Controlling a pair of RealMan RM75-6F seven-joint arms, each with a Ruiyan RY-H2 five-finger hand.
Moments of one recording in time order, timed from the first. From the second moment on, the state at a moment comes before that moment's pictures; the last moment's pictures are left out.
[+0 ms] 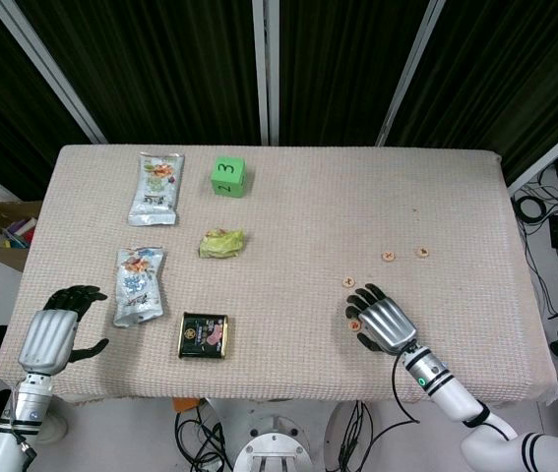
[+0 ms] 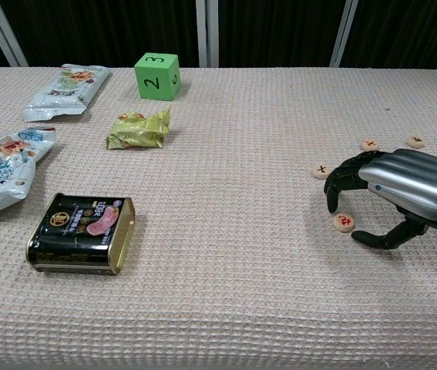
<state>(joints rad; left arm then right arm) -0.13 -1.26 0.00 -1.69 1.50 1.42 0.14 0.47 -1.51 0.00 -1.43 -1.58 1.03 -0.25</state>
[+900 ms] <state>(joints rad) -0.11 -1.27 0.00 -1.66 1.51 1.44 0.09 0.53 -1.48 0.09 -1.43 -1.47 1.02 -0.27</state>
